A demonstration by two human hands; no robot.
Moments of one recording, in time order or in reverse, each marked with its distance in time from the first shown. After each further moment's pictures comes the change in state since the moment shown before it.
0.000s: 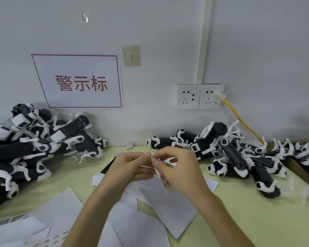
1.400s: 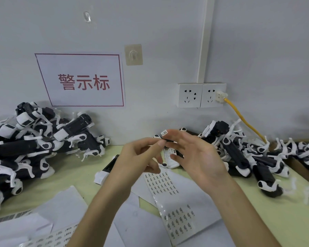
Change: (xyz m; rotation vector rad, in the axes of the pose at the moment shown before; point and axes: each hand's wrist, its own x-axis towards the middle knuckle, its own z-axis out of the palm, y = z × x) left_hand -0.016 0.023 0.022 0.063 0.013 0.224; right_hand 0.009 -0.014 -0.041 0.994 -0.240 0.310
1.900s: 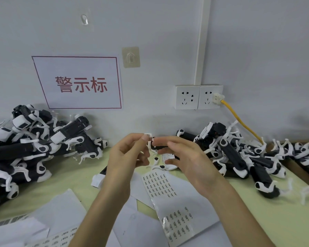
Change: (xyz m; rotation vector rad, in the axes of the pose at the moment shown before) left_hand 0.001 -0.002 0.001 -0.175 0.223 0.093; right_hand -0.003 -0.002 0.008 -0.280 -0.020 -0.035
